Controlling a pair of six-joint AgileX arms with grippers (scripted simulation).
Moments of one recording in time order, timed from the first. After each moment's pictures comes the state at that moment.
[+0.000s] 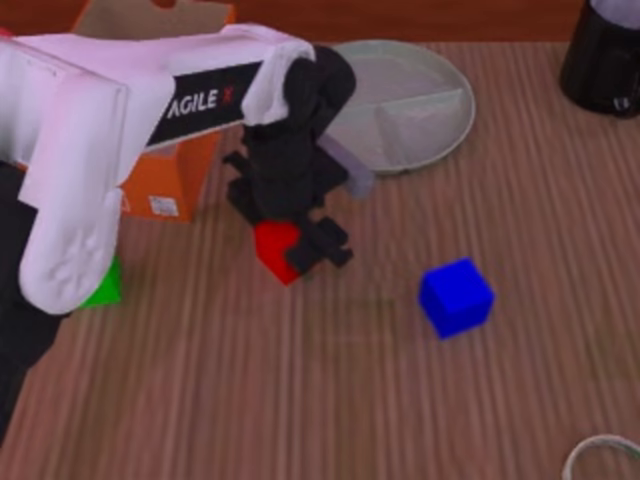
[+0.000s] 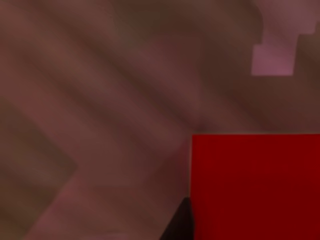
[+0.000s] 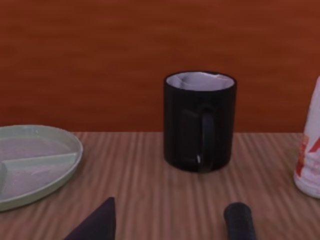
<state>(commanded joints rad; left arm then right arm) -0.55 2.44 1.89 -1.02 0.01 0.36 0.00 0.00 0.00 0.00 0.00 0.00</state>
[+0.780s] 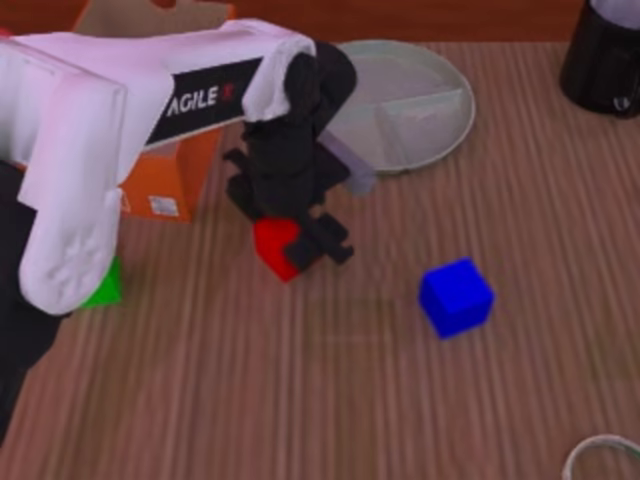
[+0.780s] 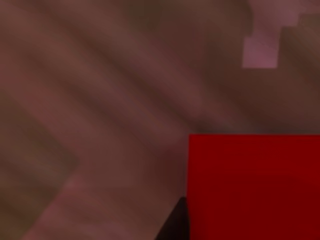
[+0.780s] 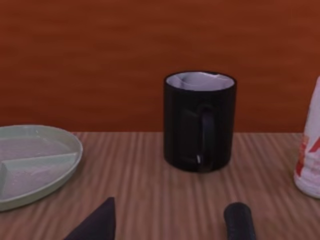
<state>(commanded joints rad) -0.54 2.42 1.91 -1.05 0.01 0.36 0.00 0.00 0.00 0.00 0.00 0.00</state>
